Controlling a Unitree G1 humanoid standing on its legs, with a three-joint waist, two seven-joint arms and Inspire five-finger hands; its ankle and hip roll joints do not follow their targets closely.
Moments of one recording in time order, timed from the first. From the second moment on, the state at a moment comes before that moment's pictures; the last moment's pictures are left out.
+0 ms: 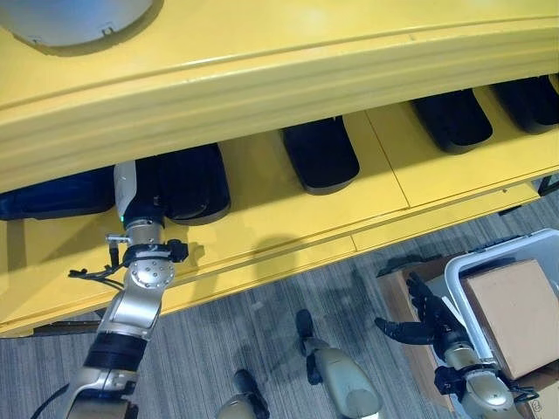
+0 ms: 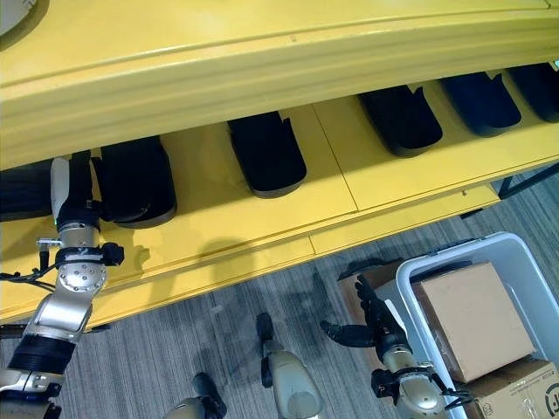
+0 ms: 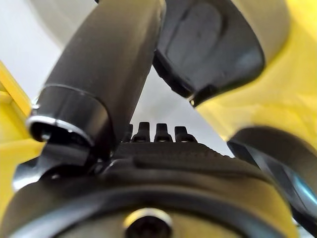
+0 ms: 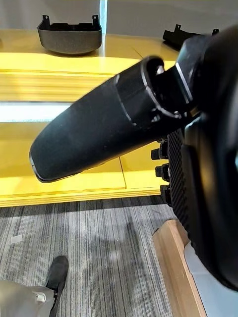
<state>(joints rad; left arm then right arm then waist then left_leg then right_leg) -0.31 0.61 -0.03 0.17 0.10 -0.01 0.42 0.31 -0.46 0.02 0.09 0.30 -0.09 0.04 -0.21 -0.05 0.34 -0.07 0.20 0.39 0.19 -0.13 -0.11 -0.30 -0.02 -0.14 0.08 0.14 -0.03</state>
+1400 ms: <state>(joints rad) -0.35 0.64 0.03 0.47 -0.04 -0.02 0.41 0.28 -0.49 0.02 0.09 0.29 -0.06 0.06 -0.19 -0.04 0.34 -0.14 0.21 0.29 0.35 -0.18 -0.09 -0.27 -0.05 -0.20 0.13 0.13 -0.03</state>
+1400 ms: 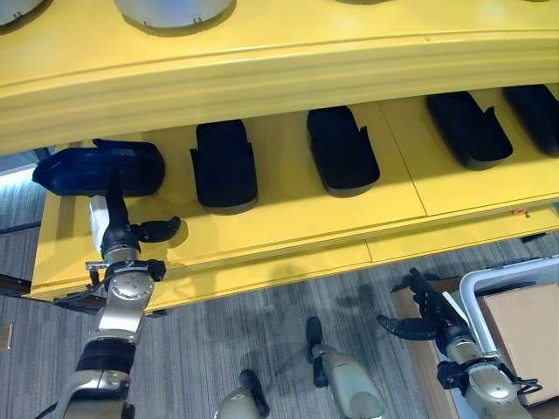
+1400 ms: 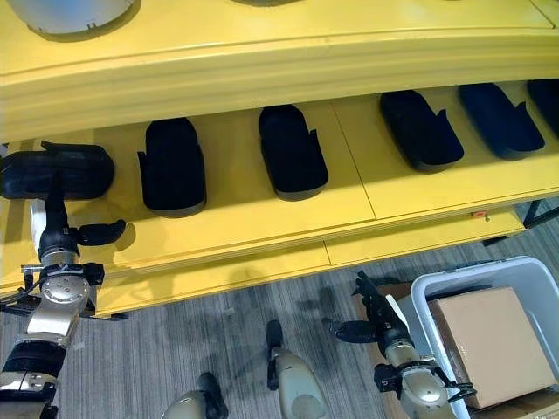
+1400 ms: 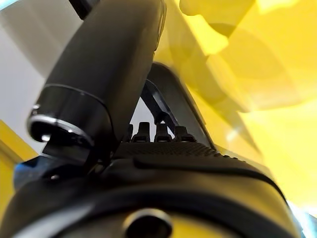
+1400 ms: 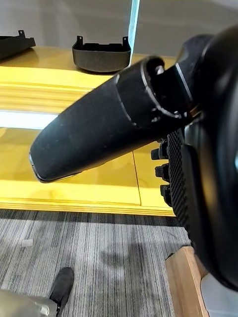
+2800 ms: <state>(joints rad) -1.01 1.01 -0.56 0.72 0.10 0.00 0.28 0.25 -0.52 0.13 0.09 0.28 -0.05 0.14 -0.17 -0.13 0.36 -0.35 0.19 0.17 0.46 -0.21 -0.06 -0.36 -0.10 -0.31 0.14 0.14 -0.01</state>
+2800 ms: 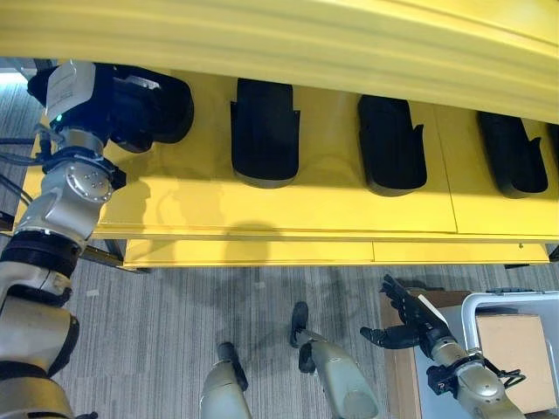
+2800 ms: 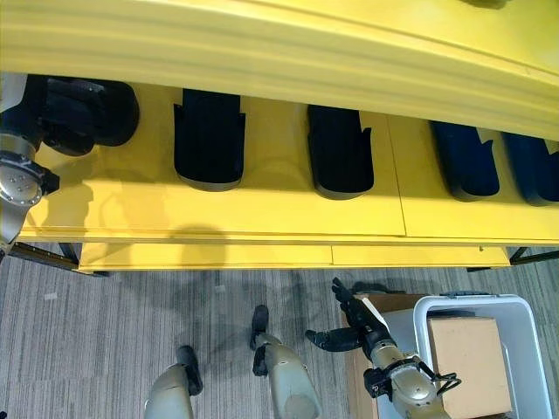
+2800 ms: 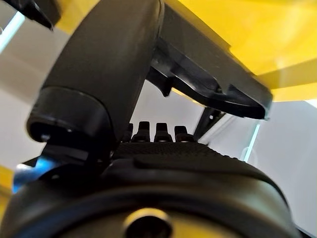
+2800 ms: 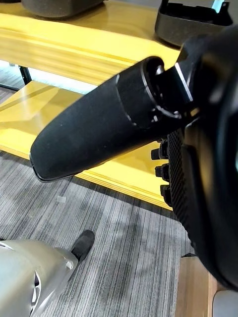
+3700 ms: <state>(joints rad) -1.24 1.13 -0.95 0.78 0.45 -0.05 0.07 0.24 -0.53 0.14 0.08 0.28 -0.06 0.19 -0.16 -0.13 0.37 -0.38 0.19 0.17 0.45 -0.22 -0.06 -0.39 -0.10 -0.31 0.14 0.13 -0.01</state>
